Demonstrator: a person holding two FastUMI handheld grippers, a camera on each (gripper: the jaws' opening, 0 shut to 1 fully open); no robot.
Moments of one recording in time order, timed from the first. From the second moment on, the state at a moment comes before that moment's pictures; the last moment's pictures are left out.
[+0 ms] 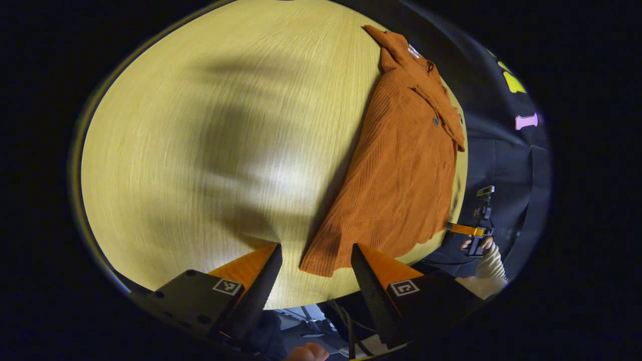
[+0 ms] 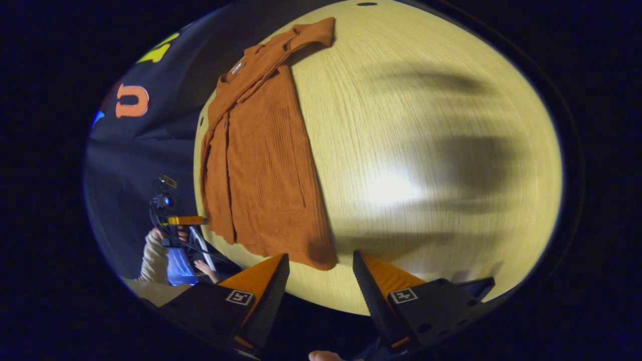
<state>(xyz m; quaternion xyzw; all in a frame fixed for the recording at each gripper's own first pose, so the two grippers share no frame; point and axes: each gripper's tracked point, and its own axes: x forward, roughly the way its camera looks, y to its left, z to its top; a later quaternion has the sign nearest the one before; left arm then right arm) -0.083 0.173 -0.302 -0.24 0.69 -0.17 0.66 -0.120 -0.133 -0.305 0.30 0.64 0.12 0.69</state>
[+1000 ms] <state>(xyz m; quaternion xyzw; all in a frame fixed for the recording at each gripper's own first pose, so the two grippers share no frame) -0.082 0.156 -0.327 -0.13 0.71 -0.16 0.68 -0.108 -0.069 -0.326 0.33 0.64 0.16 0.67</state>
